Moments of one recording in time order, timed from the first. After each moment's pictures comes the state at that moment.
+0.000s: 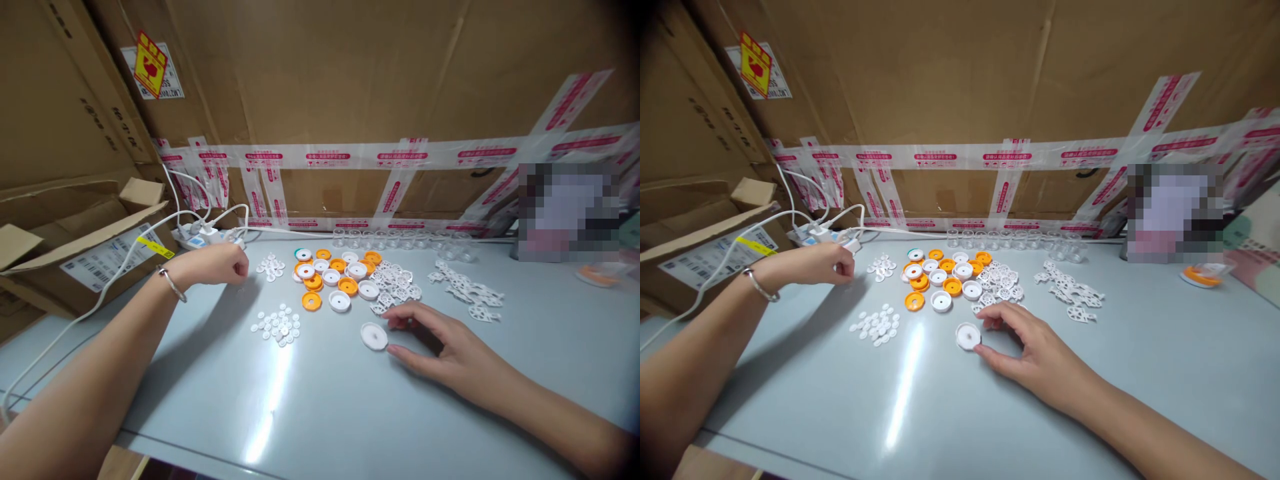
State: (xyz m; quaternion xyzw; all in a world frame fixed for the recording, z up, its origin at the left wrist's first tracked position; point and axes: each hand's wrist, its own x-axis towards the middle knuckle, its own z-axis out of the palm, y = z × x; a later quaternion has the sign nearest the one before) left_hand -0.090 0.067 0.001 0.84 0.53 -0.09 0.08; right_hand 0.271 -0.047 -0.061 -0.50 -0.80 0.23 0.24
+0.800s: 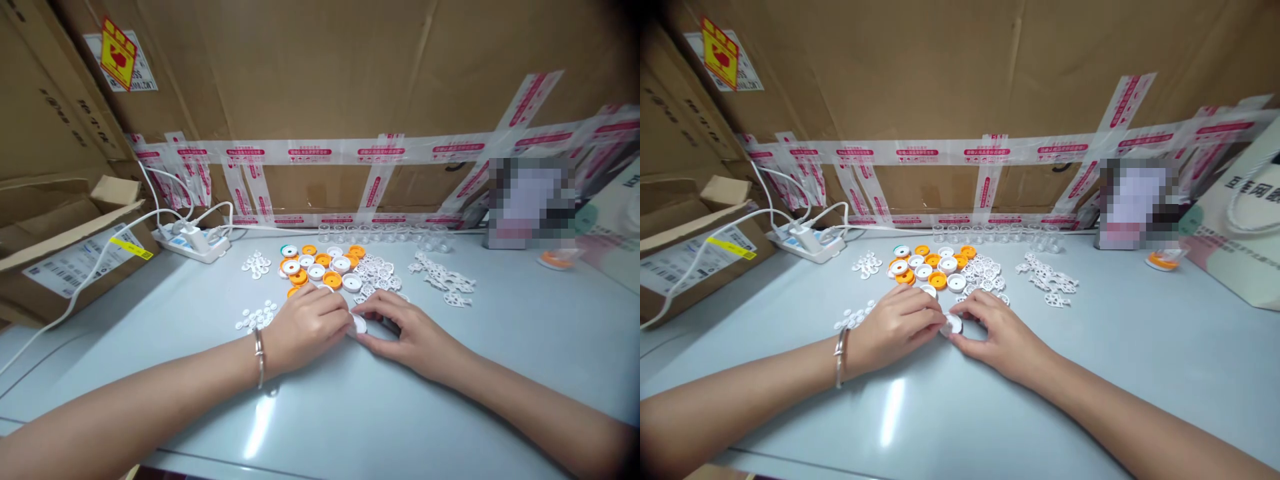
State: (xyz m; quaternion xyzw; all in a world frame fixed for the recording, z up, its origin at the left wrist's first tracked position) left_hand 0.056 -0.015 -0.064 0.93 0.22 0.29 -0.06; right_hand 0.260 -0.041 -0.066 -0.45 -0.83 0.21 0.25
